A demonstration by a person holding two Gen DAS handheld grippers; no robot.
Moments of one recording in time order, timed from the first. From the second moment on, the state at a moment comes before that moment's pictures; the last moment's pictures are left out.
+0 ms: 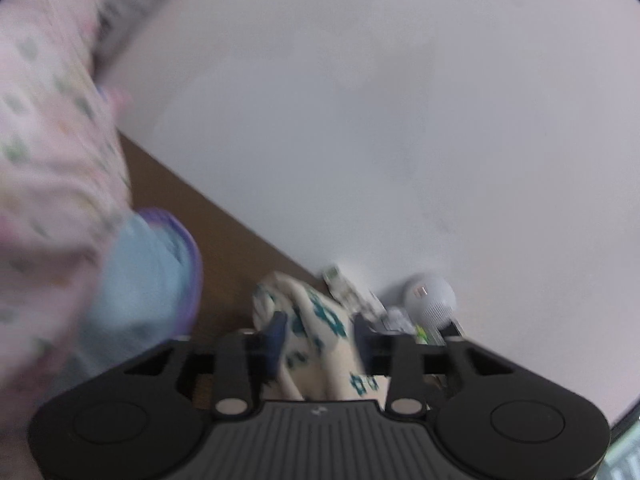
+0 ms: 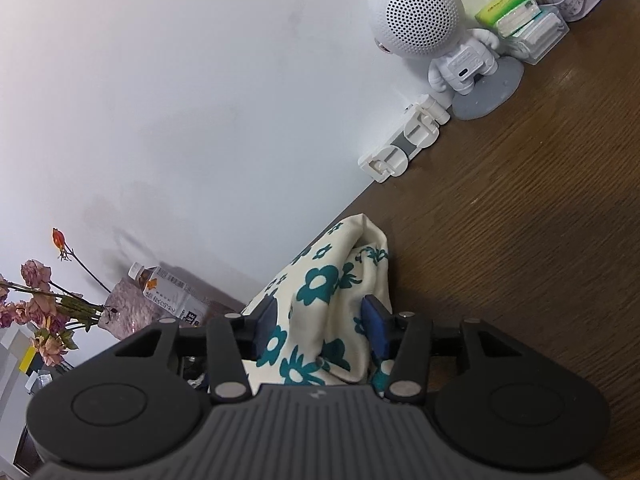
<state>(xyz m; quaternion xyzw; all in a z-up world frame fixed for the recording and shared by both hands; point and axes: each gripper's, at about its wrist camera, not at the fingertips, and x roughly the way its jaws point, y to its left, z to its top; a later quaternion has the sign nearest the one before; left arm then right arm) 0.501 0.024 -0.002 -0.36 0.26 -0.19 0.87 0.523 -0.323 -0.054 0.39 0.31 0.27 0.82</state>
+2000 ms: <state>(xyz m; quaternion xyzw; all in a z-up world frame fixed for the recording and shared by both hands) 0.512 0.005 -0.006 -0.35 0.32 -0.23 0.85 0.518 -0.312 -0.041 0.33 0.32 0.27 0.85</state>
